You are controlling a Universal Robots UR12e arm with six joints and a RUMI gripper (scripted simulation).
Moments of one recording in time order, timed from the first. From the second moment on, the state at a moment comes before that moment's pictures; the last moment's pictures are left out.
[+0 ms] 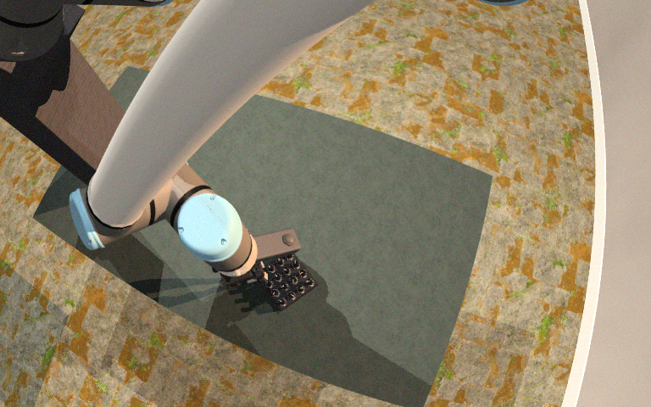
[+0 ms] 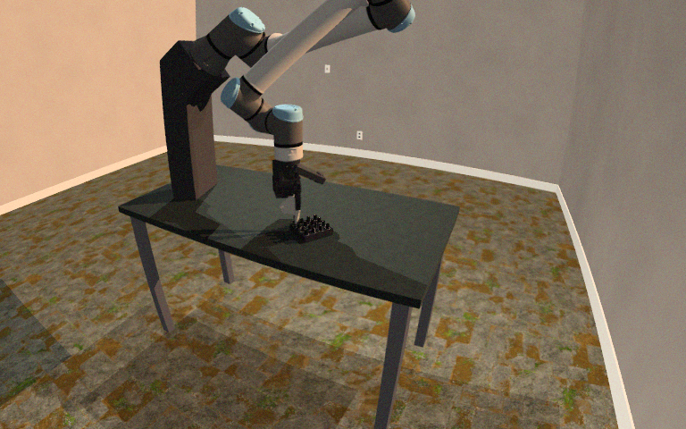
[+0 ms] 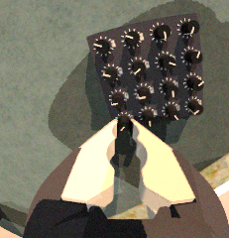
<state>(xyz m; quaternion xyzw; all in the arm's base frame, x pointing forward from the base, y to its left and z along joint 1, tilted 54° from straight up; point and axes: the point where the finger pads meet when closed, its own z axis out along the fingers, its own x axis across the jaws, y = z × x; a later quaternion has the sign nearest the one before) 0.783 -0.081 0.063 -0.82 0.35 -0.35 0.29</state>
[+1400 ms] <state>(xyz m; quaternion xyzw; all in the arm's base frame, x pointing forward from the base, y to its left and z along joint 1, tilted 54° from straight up) 0.781 -0.079 0.061 -0.89 0.05 -0.43 0.15</state>
